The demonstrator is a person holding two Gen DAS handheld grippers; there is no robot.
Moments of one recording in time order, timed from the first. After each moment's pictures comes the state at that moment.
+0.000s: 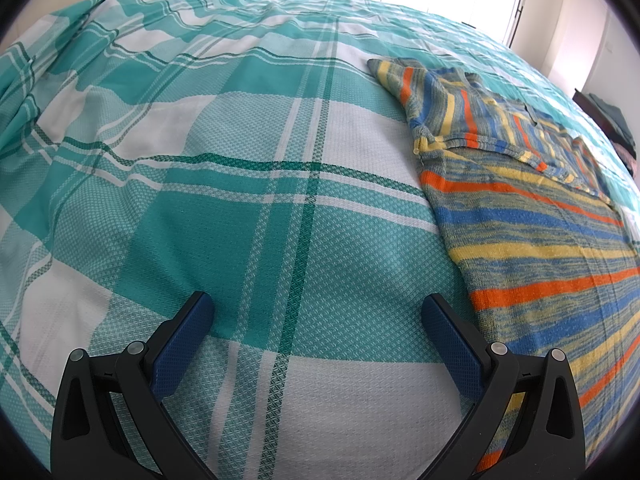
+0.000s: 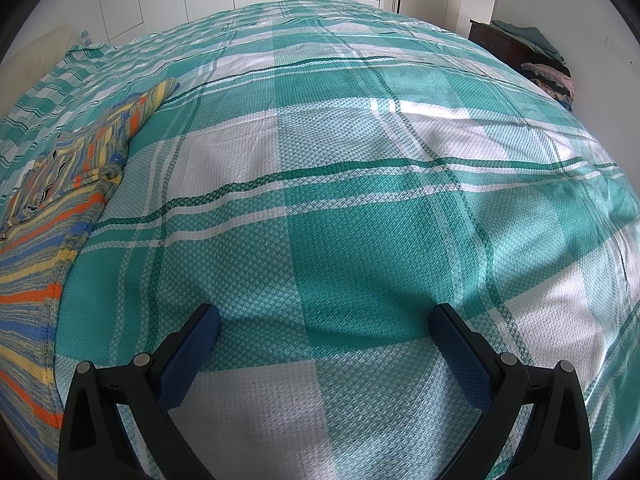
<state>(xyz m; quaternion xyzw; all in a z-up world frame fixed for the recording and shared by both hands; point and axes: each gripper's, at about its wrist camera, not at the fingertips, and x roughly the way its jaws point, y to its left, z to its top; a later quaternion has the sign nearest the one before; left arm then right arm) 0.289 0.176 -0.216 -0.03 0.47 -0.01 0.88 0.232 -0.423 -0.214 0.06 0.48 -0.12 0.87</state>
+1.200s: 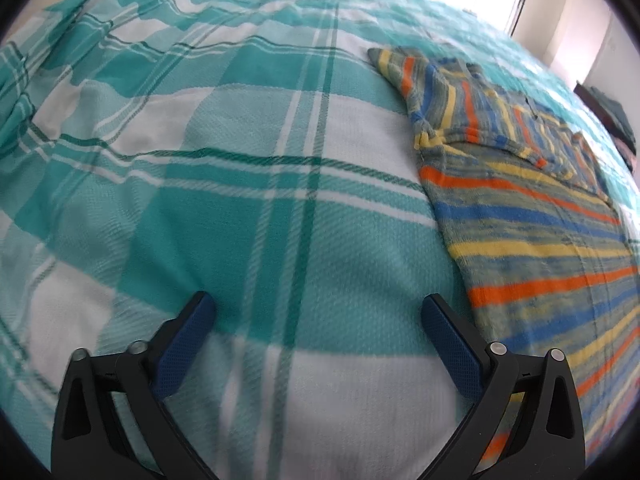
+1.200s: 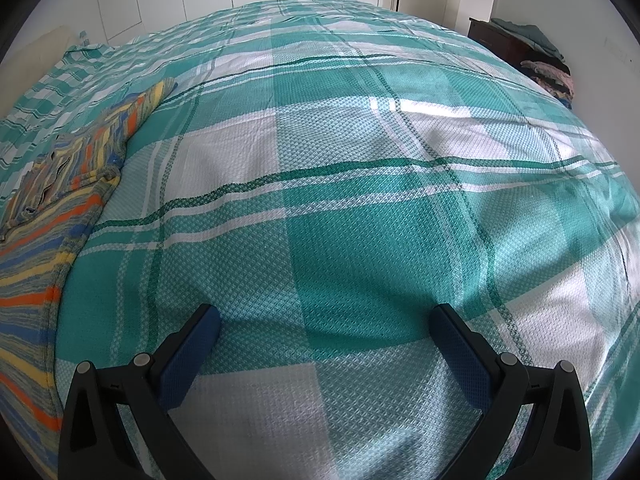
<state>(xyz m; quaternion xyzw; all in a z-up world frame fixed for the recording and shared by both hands) 0.291 0.184 -0.203 -0.04 0.52 -0.01 0.86 0.240 -0.425 -0.214 0.07 0.49 -0.12 0.86</state>
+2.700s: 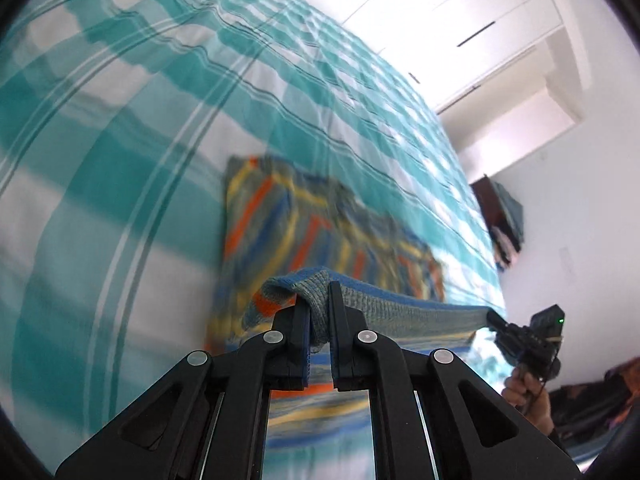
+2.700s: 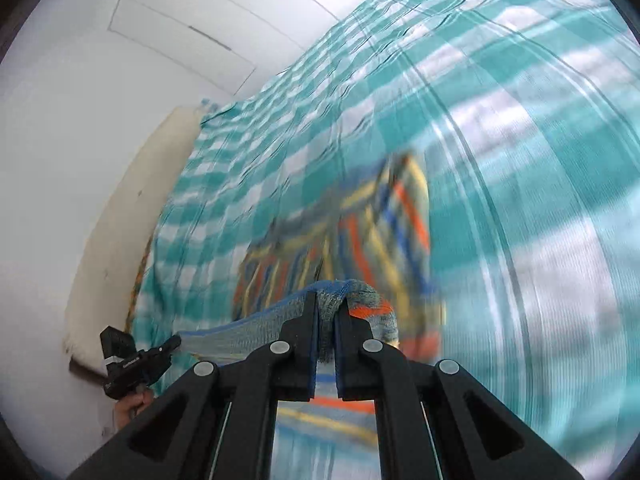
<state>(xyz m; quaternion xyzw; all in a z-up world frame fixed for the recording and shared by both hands) 0.409 0.158 -0.121 -0.28 0.48 -0.16 0.82 0.394 -0.356 -0.133 0.34 0.43 0.16 0.82</state>
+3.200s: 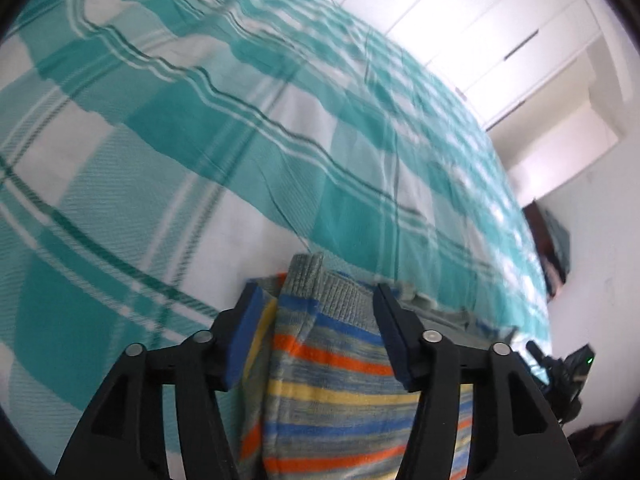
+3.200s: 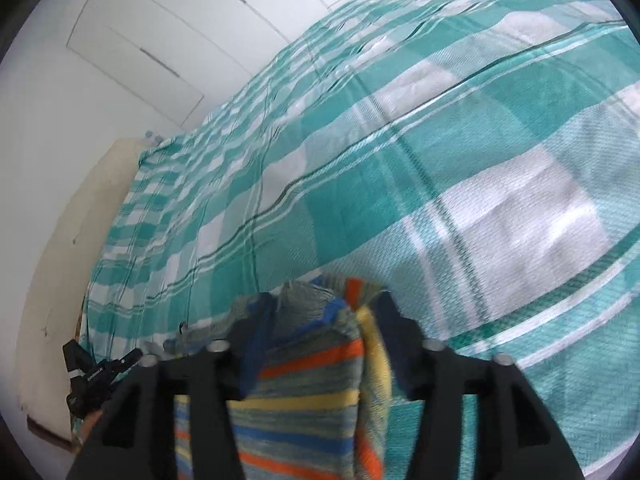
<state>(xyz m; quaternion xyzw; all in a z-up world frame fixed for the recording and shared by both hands) 0.518 0.160 -0.157 -0.27 0.47 -0.09 0.84 0.499 -0.377 -0.184 0.33 0.40 0.06 0.85</state>
